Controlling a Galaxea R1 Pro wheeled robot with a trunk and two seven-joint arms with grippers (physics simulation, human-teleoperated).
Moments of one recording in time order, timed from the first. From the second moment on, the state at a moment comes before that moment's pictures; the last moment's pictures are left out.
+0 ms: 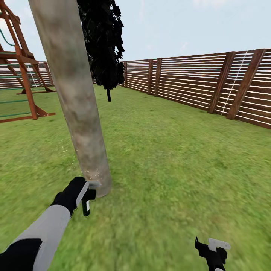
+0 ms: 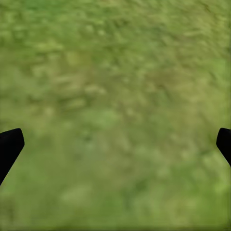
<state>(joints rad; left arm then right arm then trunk) -0.86 0.02 0.05 -0.59 -0.04 0.92 0.04 -0.44 -0.04 -0.71 -0.23 0.52 -0.44 -0.12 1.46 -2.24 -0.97</state>
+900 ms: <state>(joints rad) -0.87 0.04 -0.06 -0.75 -0.04 1.00 0.04 -0.44 -0.04 -0.71 -0.23 0.52 -0.44 -0.12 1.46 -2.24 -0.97</state>
